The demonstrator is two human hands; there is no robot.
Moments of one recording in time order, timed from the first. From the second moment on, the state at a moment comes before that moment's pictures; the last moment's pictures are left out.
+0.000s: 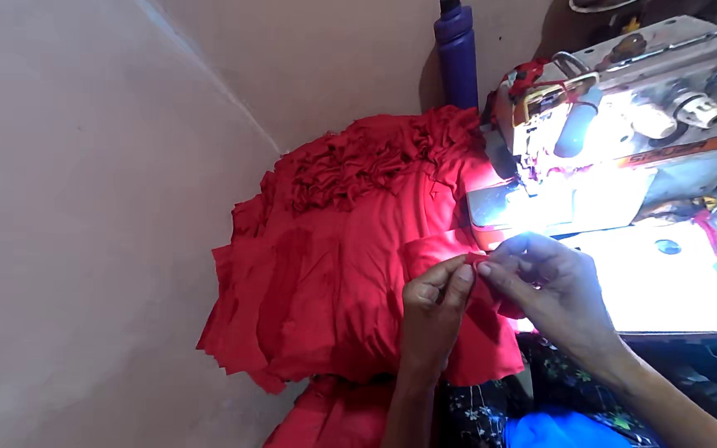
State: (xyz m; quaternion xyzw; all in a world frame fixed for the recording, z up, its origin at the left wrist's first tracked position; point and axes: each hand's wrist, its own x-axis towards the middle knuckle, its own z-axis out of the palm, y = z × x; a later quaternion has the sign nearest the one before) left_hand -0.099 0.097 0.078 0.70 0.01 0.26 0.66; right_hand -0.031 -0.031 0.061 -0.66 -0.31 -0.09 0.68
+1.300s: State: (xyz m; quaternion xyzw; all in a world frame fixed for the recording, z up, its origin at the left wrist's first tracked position) left_hand 0.016 0.049 0.029 0.91 -0.02 0.40 0.13; right_hand -0.014 -0.081 -0.011 -0.69 -0.16 -0.06 0.70
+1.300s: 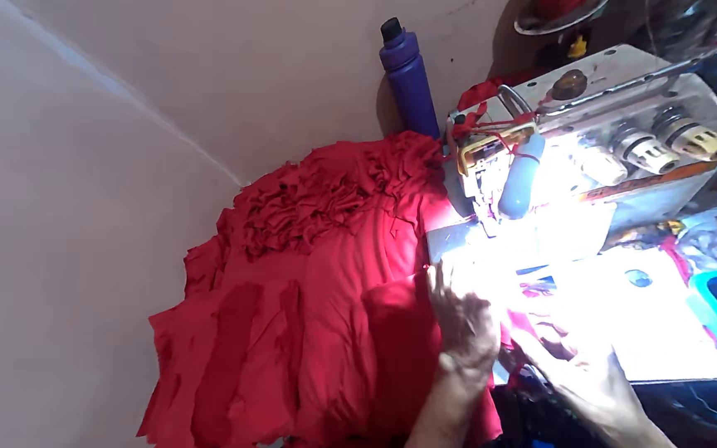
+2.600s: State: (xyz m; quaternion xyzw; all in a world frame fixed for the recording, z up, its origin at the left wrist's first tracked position) left_hand 0.087 0.118 0.067 0.94 0.03 0.19 0.29; right_hand 0.021 -0.077 0.005 -0.72 -0.23 -0.07 0.65
